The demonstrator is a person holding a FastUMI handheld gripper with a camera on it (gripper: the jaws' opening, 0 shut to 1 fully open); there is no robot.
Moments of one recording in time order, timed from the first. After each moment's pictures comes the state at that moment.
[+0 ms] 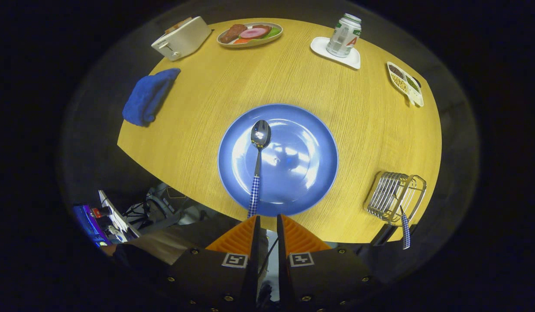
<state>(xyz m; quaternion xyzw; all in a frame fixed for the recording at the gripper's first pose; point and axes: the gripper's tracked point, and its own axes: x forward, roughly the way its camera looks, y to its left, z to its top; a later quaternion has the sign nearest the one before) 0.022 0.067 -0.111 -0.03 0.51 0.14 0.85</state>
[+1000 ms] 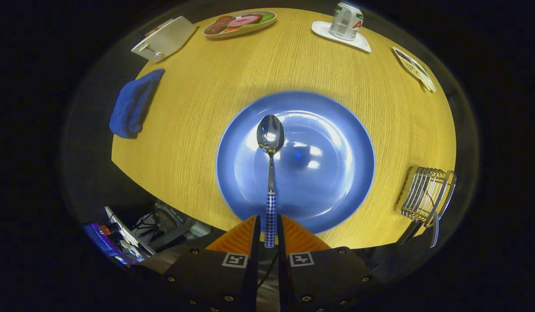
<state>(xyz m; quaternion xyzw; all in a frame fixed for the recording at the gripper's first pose) 0.055 0.102 -0.155 0.02 0.52 0.13 0.84</state>
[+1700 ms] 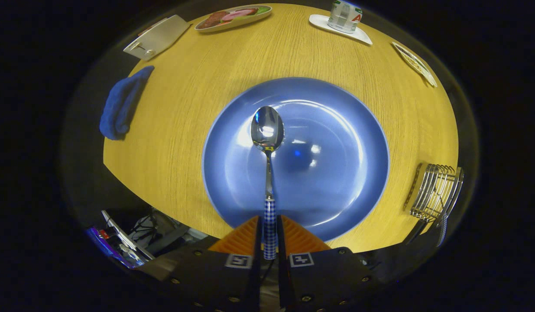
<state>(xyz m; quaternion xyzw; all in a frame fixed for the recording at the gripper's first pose) 0.063 0.102 -0.177 0.01 0.53 0.11 0.84</state>
